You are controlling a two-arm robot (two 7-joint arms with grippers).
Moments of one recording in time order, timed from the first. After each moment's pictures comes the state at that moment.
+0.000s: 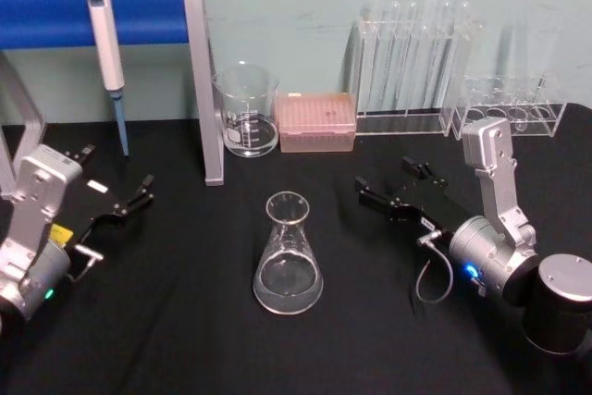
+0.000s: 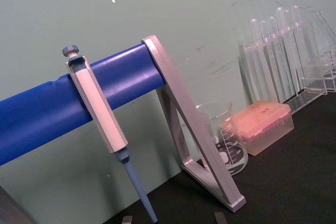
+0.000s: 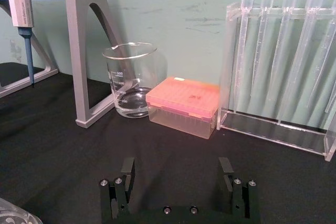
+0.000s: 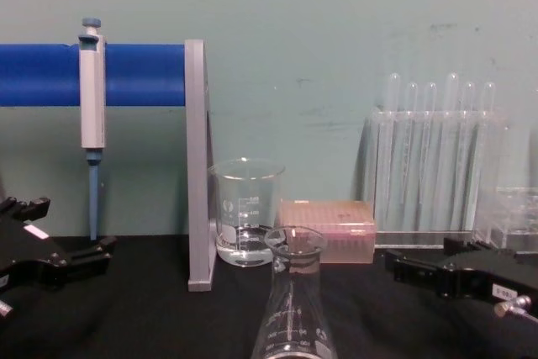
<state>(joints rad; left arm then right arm) -0.20 0.60 0.45 -1.41 -0.25 -0.12 0.03 0.31 0.32 -0.39 -1.22 0.39 -0.02 0.28</state>
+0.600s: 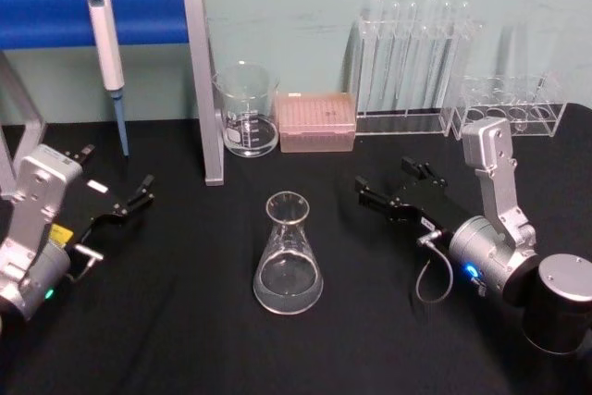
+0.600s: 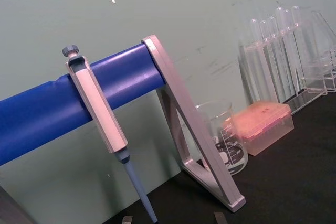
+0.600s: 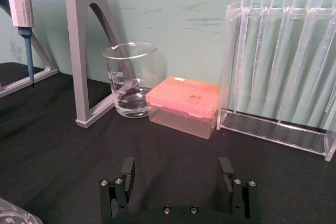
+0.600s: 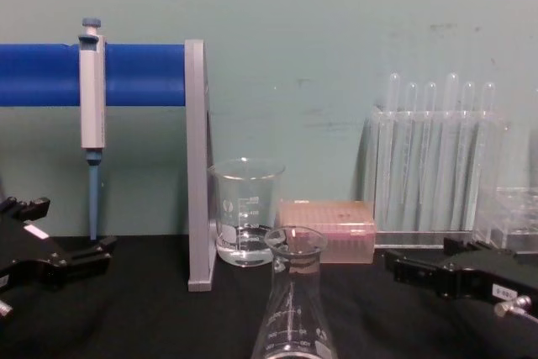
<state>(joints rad) -0.20 0.60 0.45 -1.41 -0.25 -0.12 0.03 0.31 0.32 -0.39 -1.22 0.39 -0.02 0.28</state>
